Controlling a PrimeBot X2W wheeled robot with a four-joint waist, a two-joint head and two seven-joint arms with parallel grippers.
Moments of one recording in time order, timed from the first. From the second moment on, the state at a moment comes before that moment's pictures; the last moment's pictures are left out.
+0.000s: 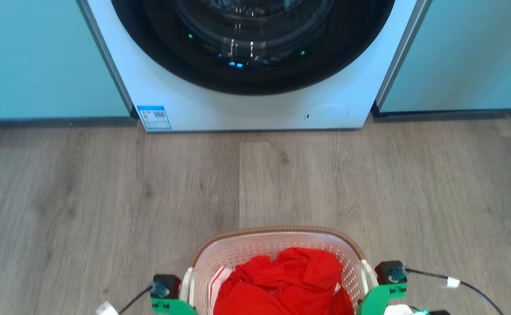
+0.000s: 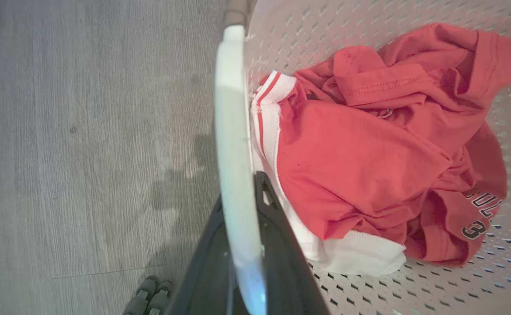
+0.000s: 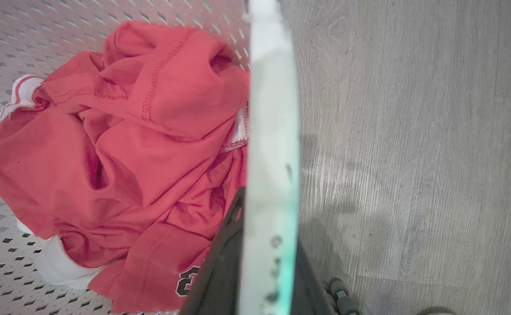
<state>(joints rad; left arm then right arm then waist) -0.33 0.02 -0.95 1.22 -0.88 -0.02 -0.15 -0.37 -0.04 0.76 1.22 0.77 0.12 -0.09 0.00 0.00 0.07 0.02</state>
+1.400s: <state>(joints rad) -0.31 0.03 -1.06 1.20 -0.99 0.02 -0.15 -0.37 -0.04 0.91 1.25 0.92 0.12 -0.09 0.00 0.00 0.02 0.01</state>
